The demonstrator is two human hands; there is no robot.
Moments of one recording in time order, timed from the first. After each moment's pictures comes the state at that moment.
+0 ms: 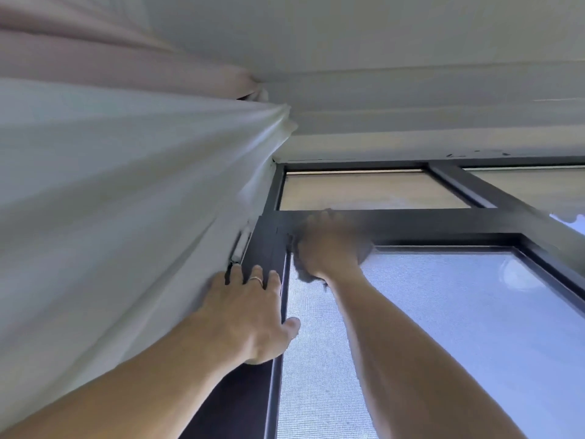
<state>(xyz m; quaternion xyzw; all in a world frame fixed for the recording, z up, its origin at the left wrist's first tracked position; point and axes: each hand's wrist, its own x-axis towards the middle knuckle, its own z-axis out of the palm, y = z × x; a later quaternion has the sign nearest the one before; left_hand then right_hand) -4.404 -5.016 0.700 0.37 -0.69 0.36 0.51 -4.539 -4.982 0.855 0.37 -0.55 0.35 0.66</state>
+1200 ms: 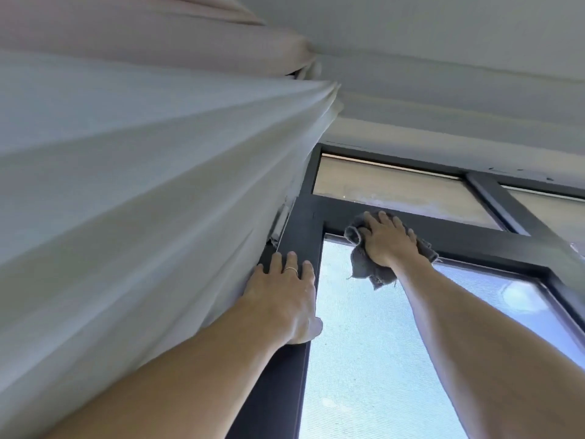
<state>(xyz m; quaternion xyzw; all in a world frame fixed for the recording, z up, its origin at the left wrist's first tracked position) -4.395 -5.018 0.692 0.32 -0.75 0.30 0.50 -4.559 -4.934 0.861 0.39 -0.62 0.32 0.61</state>
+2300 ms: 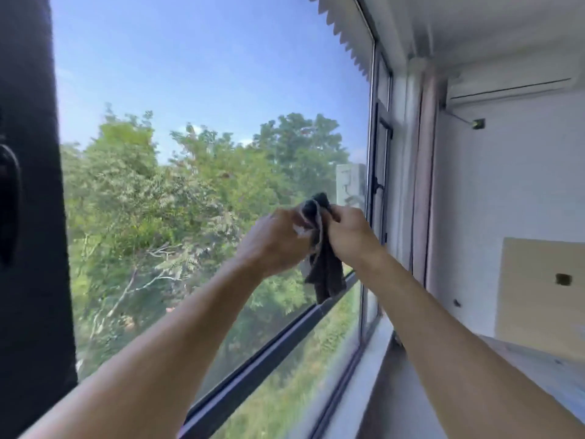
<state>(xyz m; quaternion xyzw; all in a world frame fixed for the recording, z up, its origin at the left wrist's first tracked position) -4.770 -4.441 0.305 -0.23 -0.88 -0.35 0.24 -4.775 -4.299 0.300 0.15 -0.79 0.53 0.28</state>
